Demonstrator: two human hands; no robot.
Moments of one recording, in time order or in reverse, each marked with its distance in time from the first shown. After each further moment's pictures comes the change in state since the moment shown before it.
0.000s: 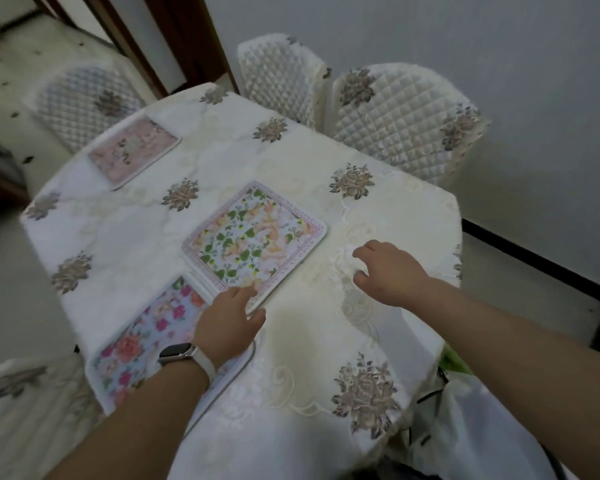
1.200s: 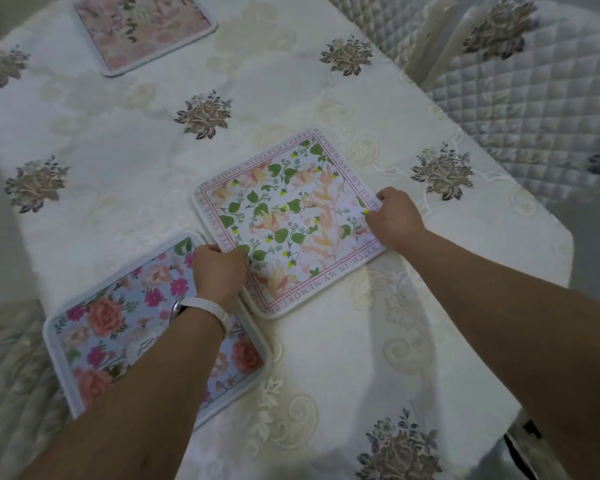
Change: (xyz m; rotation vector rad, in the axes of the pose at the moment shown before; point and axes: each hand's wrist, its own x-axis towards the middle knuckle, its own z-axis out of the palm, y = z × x) left_hand 0.131 -0.093 0.033 -1.054 0.327 -0.874; right_hand 0.230 -0.043 0.064 0.297 -0.032 0.278
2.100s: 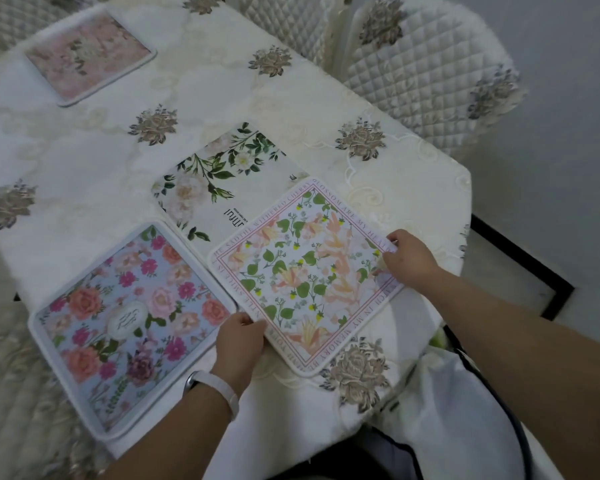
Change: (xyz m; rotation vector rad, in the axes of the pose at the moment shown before) left_hand -0.164 -0.118 -0.001 0.115 -0.288 -0.096; right_hand -0.177 0.139 -0.030 0.128 -0.002 0.166
